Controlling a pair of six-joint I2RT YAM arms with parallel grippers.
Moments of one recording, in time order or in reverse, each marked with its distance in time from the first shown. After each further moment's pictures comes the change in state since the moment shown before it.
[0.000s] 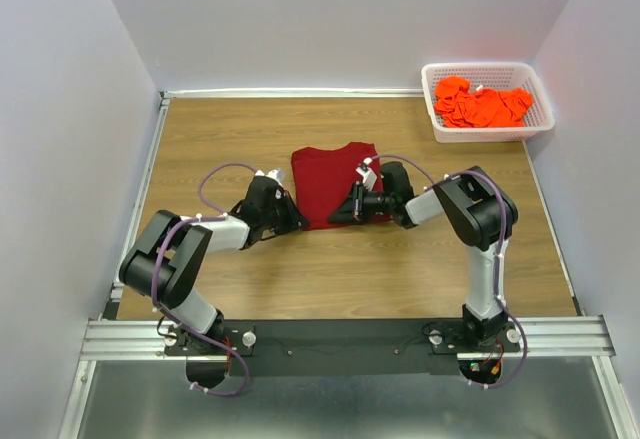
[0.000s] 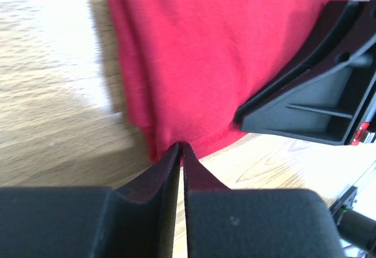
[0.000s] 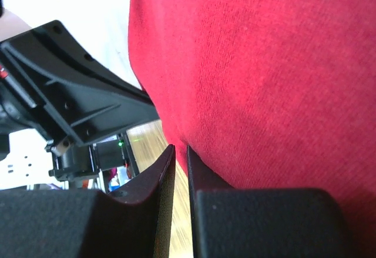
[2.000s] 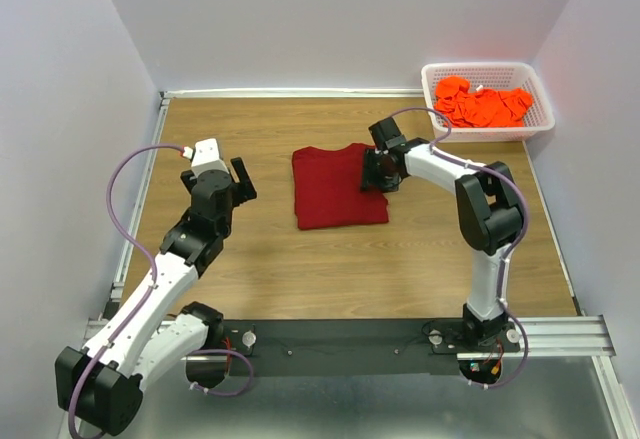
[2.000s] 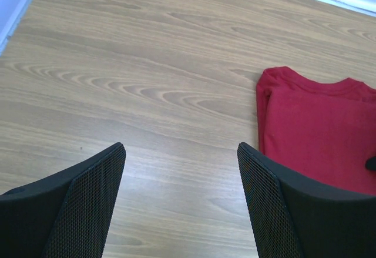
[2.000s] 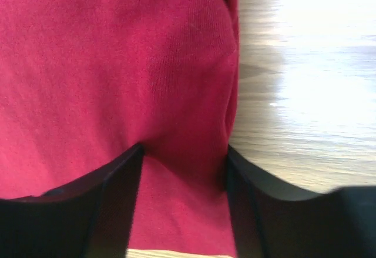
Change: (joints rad) left arm 0.038 -0.723 0.101 -0.465 -0.763 0.371; right arm -0.031 -0.075 0.529 -1.117 0.817 -0.378
